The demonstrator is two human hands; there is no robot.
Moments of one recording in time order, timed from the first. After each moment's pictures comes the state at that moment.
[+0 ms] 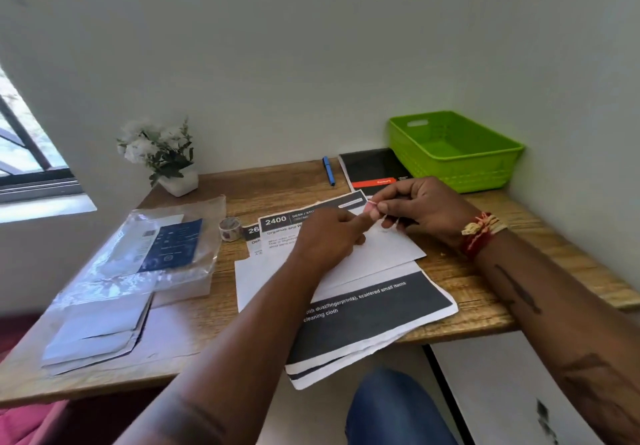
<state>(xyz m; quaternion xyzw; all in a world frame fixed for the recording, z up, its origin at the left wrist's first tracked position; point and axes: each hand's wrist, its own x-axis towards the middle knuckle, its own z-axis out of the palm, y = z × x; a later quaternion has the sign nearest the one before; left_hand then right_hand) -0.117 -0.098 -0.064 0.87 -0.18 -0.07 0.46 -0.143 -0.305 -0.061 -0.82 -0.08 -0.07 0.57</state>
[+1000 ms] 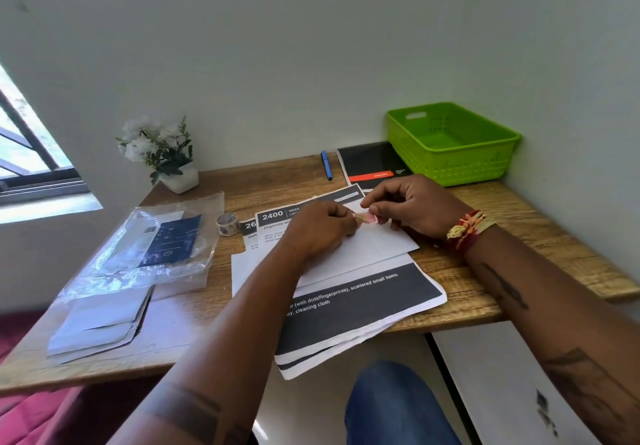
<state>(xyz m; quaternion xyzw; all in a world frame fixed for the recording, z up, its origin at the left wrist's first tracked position) -0.111 -0.095 -0.063 0.86 -0.17 -0.11 0.48 -0.144 -0.303 -0.067 -0.87 -0.11 -0.11 0.47</state>
